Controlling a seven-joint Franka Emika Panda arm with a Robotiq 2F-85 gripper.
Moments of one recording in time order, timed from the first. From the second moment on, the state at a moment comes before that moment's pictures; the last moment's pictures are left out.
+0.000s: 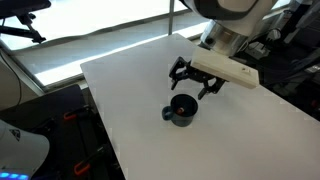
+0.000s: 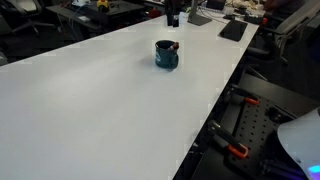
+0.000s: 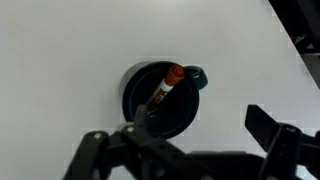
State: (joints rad) arm -0.19 0.35 -0.11 -1.97 0.06 2.02 -1.14
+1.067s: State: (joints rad) arm -0.22 0.47 -0.08 -1.91 0.06 1.97 -1.15
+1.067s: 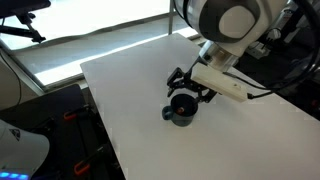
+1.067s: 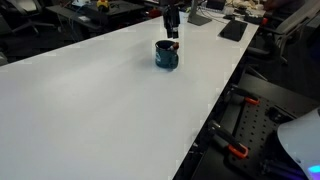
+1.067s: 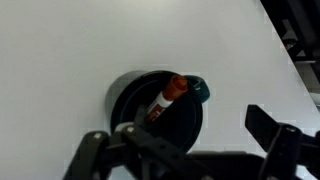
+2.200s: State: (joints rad) arm -0.24 0.49 -0.08 -1.92 0.04 1.98 -1.15
